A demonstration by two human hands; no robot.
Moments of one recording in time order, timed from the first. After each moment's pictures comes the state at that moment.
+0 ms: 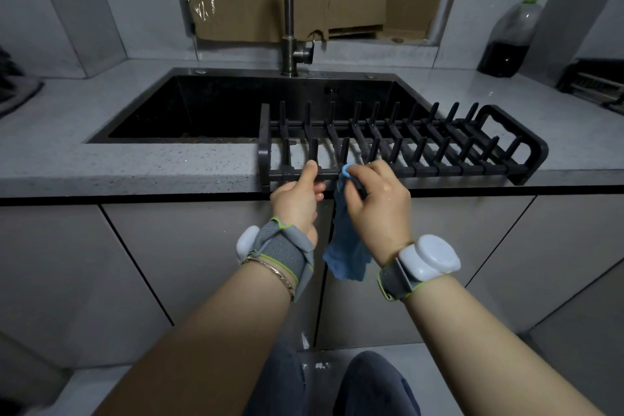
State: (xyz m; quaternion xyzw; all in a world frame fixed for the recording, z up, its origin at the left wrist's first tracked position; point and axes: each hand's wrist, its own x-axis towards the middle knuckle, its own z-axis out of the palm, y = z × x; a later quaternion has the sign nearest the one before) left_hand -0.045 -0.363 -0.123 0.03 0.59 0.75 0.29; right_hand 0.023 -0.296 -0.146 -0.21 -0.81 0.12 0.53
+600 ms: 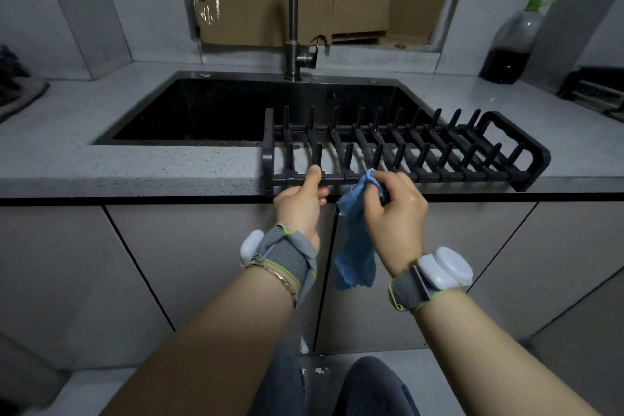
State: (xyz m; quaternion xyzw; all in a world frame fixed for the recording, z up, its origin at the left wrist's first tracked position) left_hand -0.045 -0.365 -0.125 0.03 0.59 0.76 0.27; right_hand 0.034 -0.293 -0.148 -0.27 -0.77 0.19 0.55
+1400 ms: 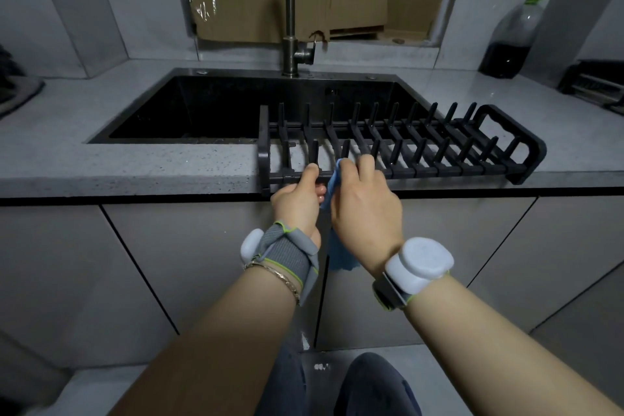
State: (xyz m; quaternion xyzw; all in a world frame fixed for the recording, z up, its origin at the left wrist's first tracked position) left_hand -0.044 -0.361 -0.125 0.01 0.58 0.77 0.27; right_hand 0.016 -0.318 -0.135 -0.32 -0.87 -0.08 0.36
